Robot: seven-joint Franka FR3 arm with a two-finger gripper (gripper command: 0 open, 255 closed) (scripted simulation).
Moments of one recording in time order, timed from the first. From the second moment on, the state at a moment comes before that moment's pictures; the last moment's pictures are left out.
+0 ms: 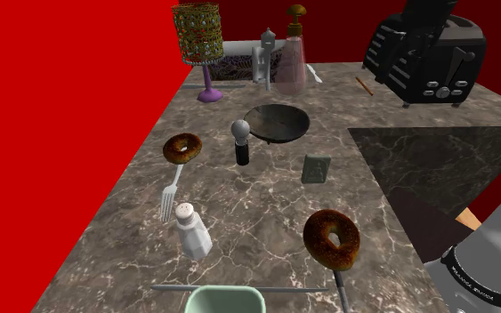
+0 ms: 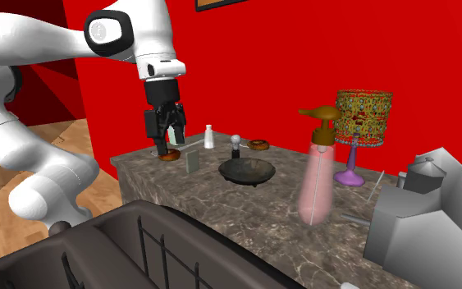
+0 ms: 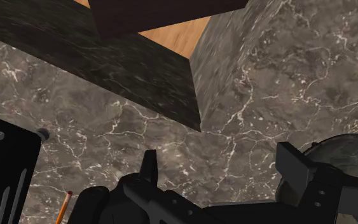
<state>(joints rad) 0.00 -0.77 -0.04 -2.32 -0.08 1.66 0.14</state>
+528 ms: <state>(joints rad) 0.04 -0.62 0.08 -2.22 -0.06 1.67 0.23</state>
